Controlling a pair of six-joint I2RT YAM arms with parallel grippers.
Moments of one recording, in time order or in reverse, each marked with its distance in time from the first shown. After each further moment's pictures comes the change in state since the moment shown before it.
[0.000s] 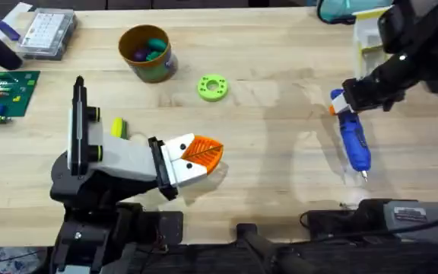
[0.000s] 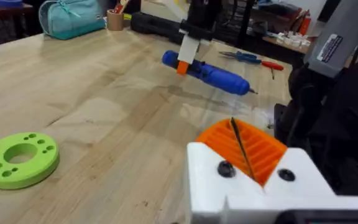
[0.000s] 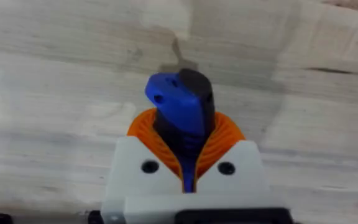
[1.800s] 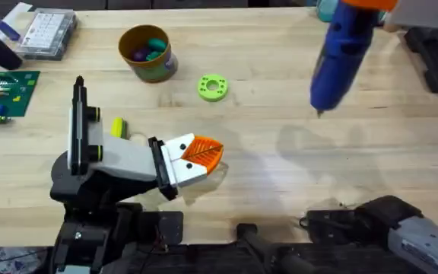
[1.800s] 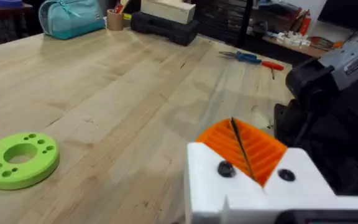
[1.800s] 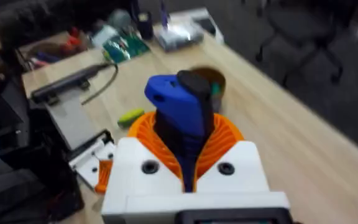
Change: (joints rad) left arm 0.000 0.000 0.000 0.000 0.000 0.000; right arm 0.336 -0.616 0.269 0.298 -0.678 0.063
